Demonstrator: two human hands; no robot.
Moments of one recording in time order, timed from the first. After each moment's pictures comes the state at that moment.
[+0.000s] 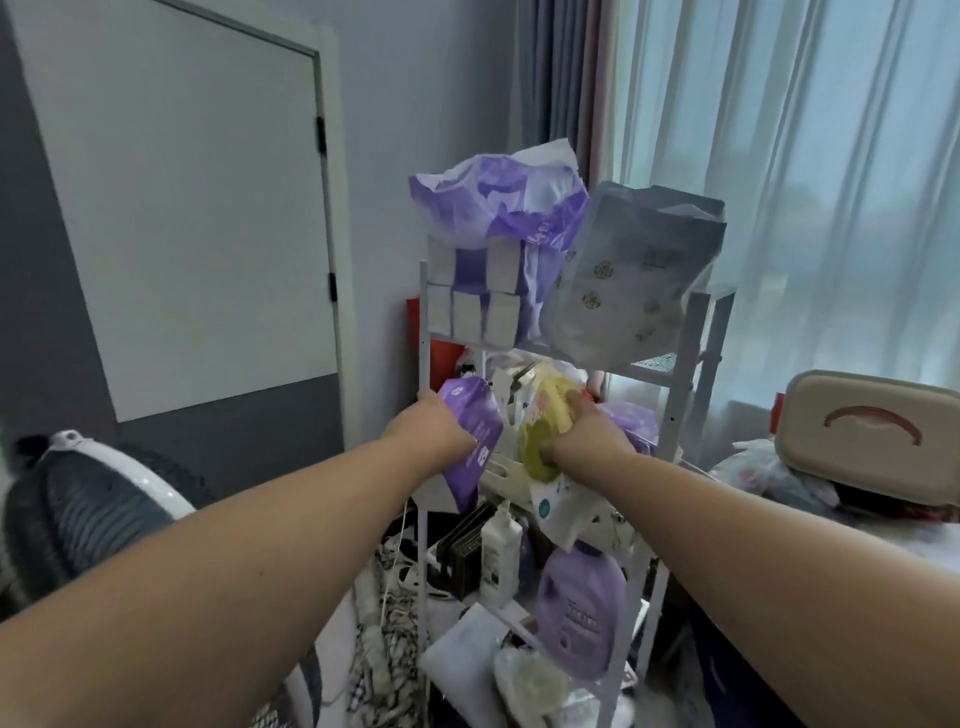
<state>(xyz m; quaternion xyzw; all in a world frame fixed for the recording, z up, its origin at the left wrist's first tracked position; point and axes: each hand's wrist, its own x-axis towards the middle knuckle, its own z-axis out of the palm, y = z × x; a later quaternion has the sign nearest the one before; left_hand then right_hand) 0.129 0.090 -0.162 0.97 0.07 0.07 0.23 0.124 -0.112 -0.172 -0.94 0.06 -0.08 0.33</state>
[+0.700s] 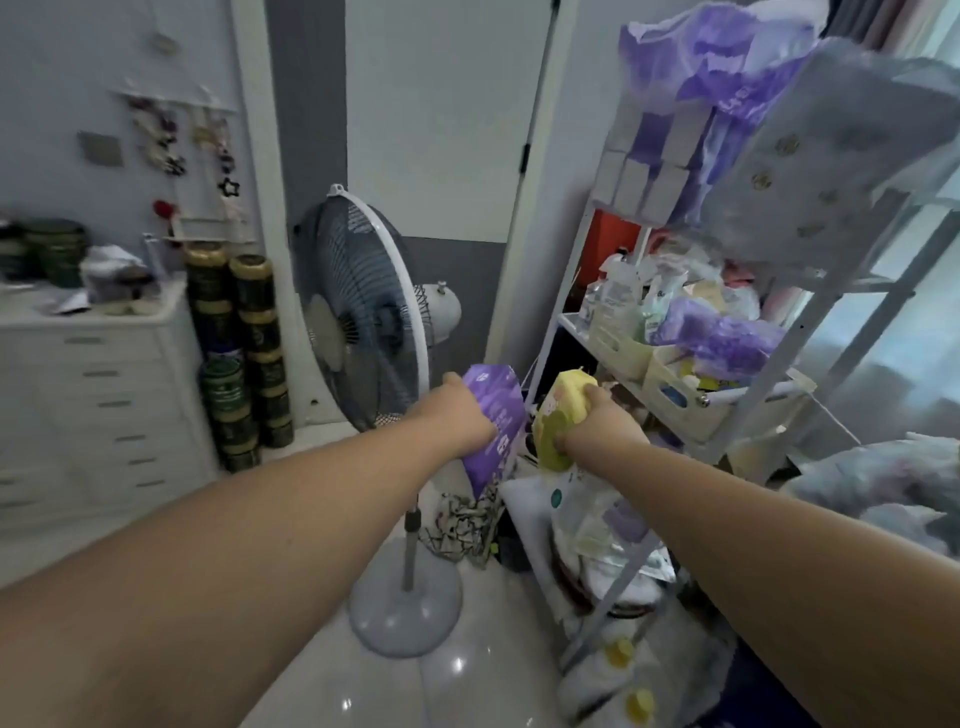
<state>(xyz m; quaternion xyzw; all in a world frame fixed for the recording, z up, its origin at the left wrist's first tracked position) -0.104 0.074 -0.303 0.92 0.29 0.03 0.26 -0.032 -0.108 -0.286 -0.97 -0.10 0.08 0.21</state>
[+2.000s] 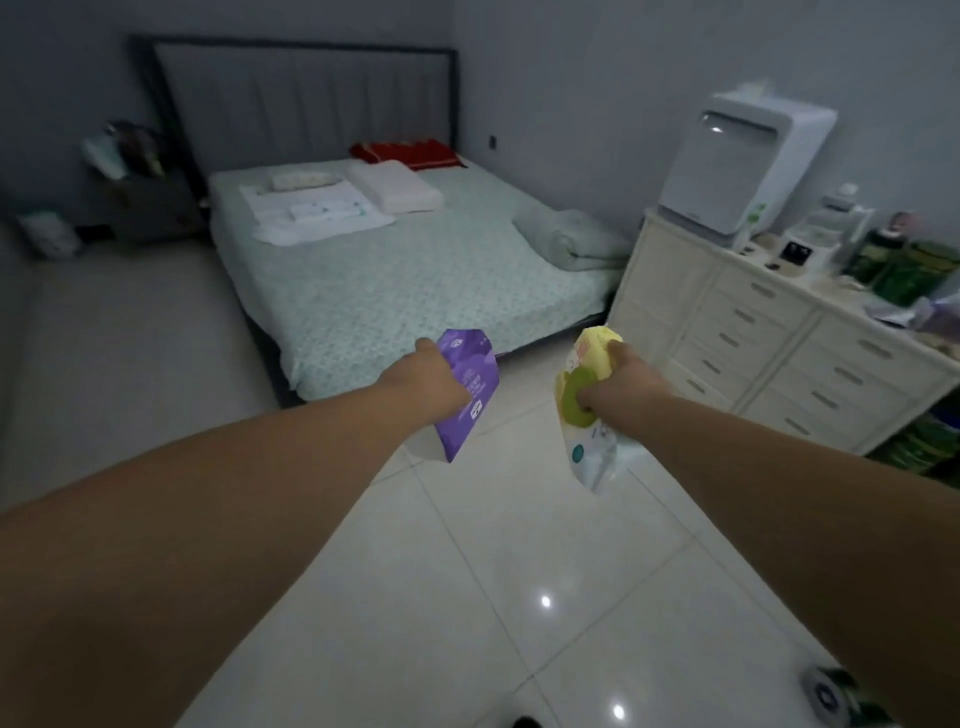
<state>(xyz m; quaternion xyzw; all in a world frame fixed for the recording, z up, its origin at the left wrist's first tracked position) -1.134 0.293 -0.383 0.55 0.80 0.16 0.20 -0.886 0.341 -0.362 -0.70 -0.64 0.27 0.14</state>
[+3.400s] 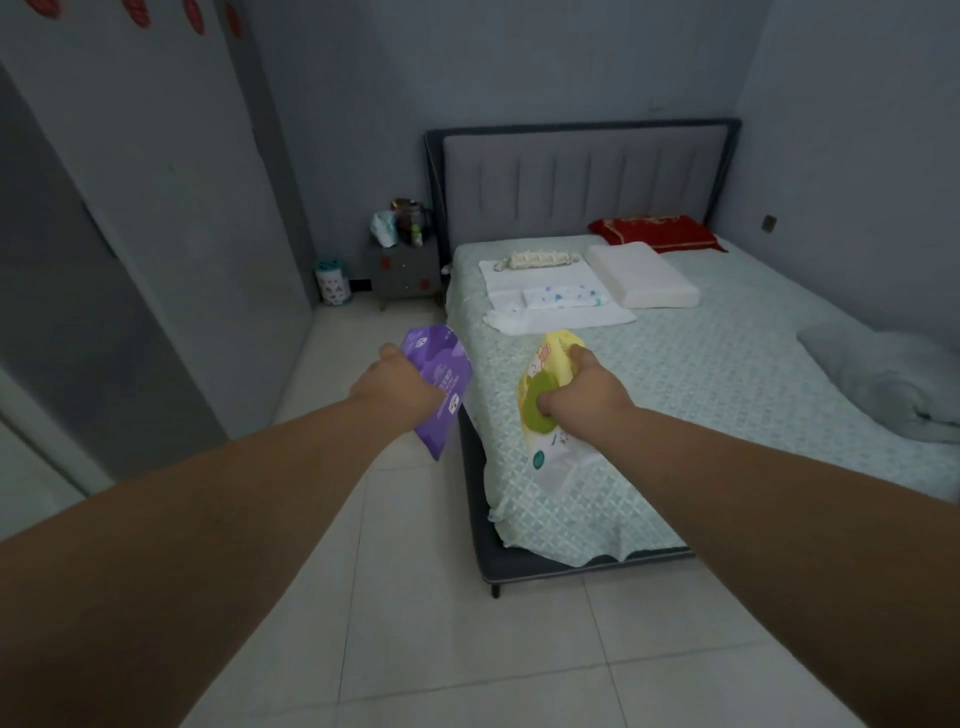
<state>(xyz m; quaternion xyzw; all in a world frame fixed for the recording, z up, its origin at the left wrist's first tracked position) -1.697 0.484 -0.334 0.28 0.92 0.25 0.10 -1.508 0.631 -0.339 -0.47 -0.80 0.36 0.13</state>
